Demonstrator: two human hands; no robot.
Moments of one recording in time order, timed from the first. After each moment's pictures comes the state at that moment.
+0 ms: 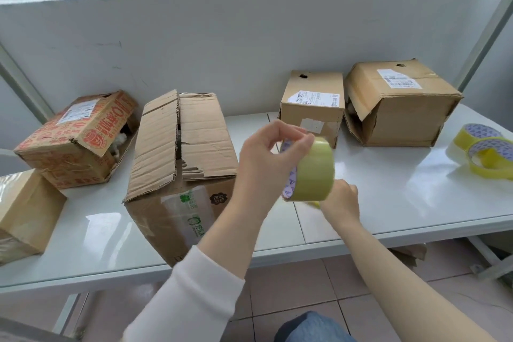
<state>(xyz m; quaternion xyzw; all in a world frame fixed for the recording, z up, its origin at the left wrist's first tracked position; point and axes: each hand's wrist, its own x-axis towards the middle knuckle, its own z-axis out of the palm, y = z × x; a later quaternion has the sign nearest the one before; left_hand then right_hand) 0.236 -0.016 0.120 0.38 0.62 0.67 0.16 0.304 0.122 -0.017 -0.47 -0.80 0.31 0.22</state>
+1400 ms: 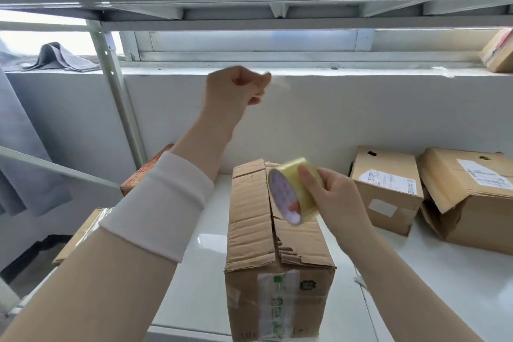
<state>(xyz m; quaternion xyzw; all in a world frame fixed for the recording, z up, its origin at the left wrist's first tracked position) 0.050 -0.076 0.275 0.34 0.63 0.70 -0.04 0.199 0.007 0.179 -0.13 -0.77 0.55 0.31</state>
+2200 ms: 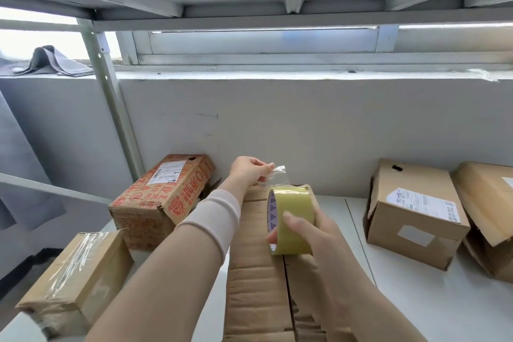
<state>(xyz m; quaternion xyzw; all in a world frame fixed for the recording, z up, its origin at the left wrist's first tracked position) -0.080 -0.002 0.132 0.18 0.80 0.55 0.17 0.145 0.005 0.148 -0.15 -0.68 0.69 0.19</state>
